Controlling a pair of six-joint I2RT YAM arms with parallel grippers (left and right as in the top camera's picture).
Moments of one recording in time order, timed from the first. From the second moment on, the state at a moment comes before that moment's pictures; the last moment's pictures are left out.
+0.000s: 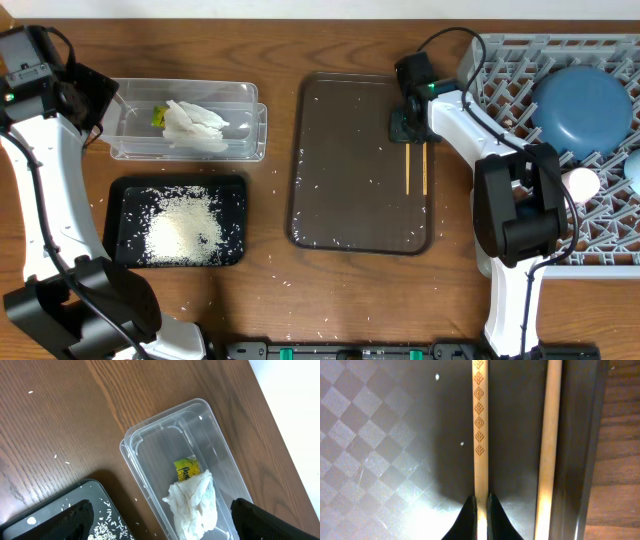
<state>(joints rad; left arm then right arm) 0.39 1.70 1.65 -0.95 -0.08 -0.73 0.29 2.21 1.64 -0.74 0.06 0.38</state>
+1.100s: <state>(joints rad) 0.39 1.70 1.65 -0.95 -0.08 -0.73 -0.13 1.85 1.72 -0.85 -0.12 -0.04</state>
